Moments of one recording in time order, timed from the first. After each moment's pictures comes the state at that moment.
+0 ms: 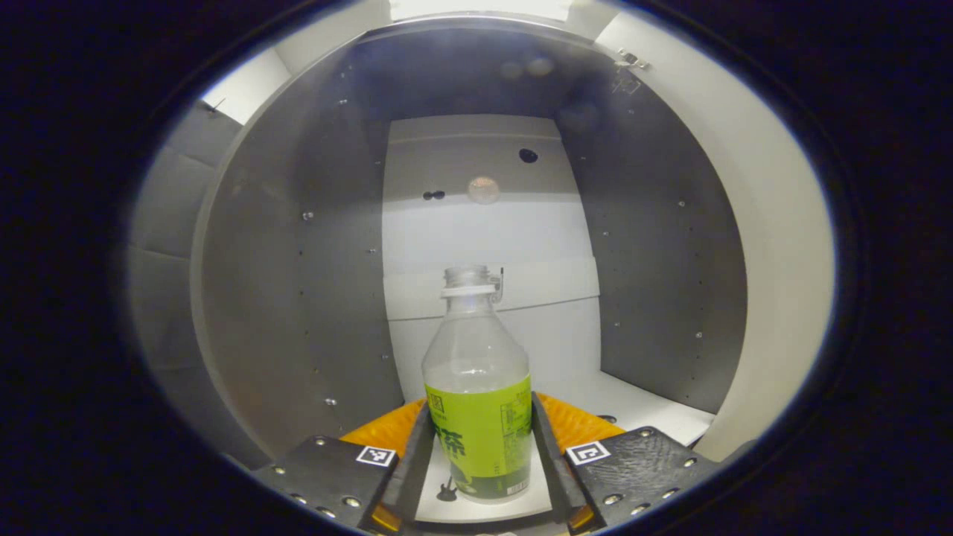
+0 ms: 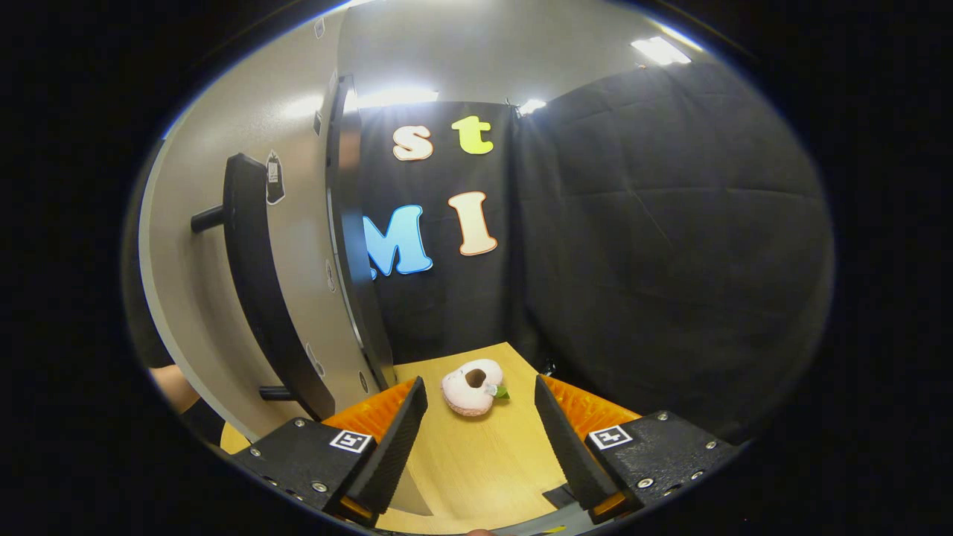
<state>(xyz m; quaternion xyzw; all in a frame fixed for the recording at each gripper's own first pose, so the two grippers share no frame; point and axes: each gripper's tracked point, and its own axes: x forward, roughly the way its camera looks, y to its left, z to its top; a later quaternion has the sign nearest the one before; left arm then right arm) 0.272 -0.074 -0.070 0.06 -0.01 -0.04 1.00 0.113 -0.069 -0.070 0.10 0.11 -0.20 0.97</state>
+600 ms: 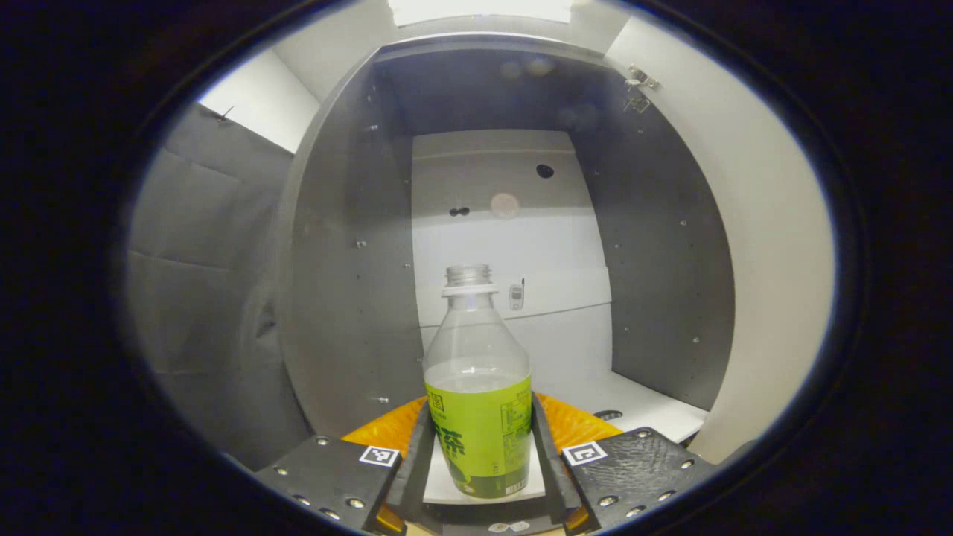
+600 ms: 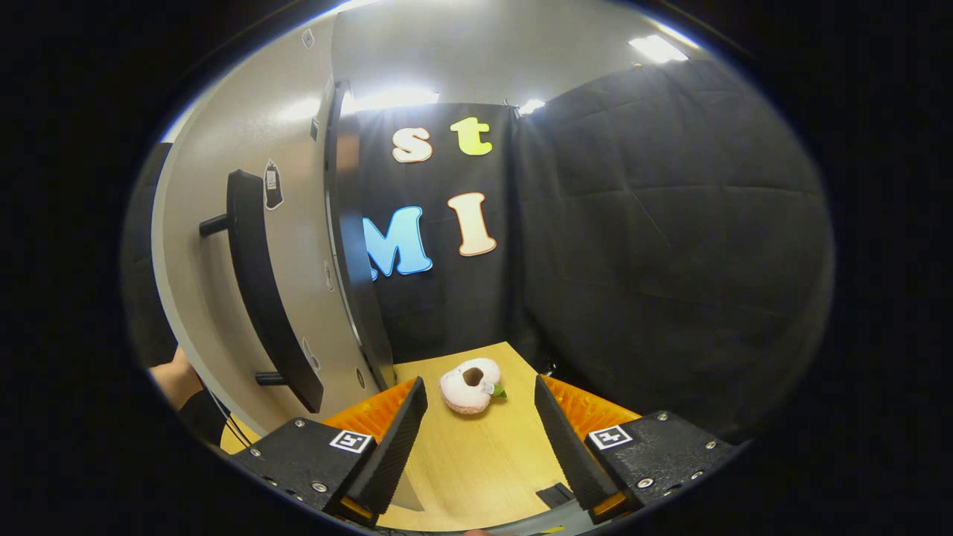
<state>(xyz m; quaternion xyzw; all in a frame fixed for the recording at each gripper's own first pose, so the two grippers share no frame) 0.212 -0.050 -0.040 0.06 -0.03 -0.02 1.00 0.100 -0.078 -0.073 0.10 0.10 -0.18 0.97</state>
